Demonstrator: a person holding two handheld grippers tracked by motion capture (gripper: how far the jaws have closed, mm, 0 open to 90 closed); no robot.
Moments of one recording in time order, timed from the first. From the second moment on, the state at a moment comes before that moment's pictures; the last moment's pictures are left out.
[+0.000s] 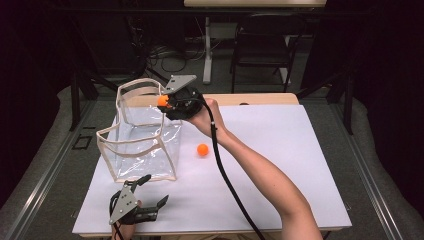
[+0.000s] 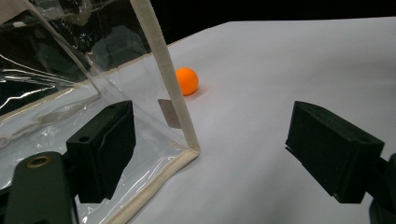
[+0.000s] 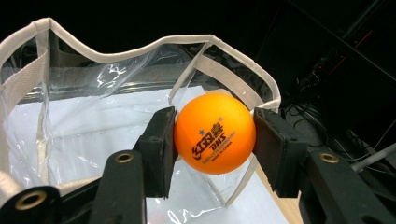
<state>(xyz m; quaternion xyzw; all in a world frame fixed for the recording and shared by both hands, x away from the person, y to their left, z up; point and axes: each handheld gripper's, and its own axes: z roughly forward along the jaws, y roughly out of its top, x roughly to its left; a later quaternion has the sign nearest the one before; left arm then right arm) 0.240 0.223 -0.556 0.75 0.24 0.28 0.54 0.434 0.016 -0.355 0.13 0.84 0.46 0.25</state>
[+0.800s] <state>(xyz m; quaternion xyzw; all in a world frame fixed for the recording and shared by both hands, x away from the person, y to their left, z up) 0.240 0.224 -0.556 0.75 0.25 0.28 0.54 0.430 0.035 -0.351 0.11 0.84 0.46 0.24</state>
